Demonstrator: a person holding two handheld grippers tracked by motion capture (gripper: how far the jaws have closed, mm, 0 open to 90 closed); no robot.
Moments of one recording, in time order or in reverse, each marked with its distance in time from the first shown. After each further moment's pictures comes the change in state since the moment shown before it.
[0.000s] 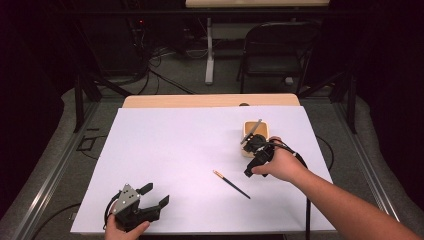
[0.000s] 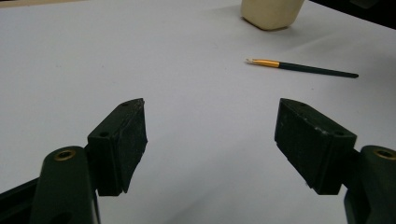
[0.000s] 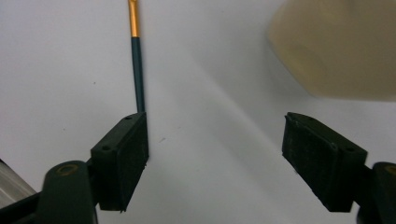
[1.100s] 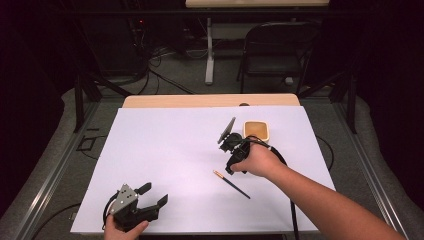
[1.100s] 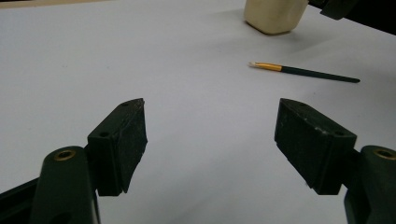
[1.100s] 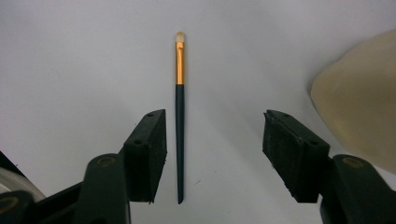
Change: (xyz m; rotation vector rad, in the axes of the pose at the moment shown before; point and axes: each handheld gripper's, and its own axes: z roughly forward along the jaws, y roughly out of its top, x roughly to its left) left arm 0.002 0.000 -0.003 -0.016 0.005 -0.016; right arm 0.035 0.045 0.012 0.032 0.011 -0.064
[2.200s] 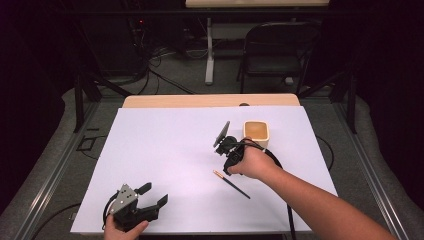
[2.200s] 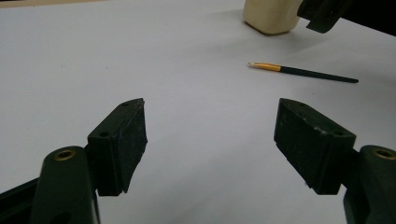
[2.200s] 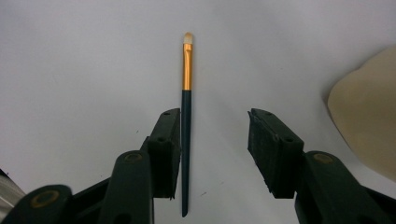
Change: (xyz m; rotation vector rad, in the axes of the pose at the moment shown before) left arm 0.000 0.000 0.000 0.000 -0.007 -0.002; right arm 0.008 0.005 0.016 0.014 -0.006 -0.025
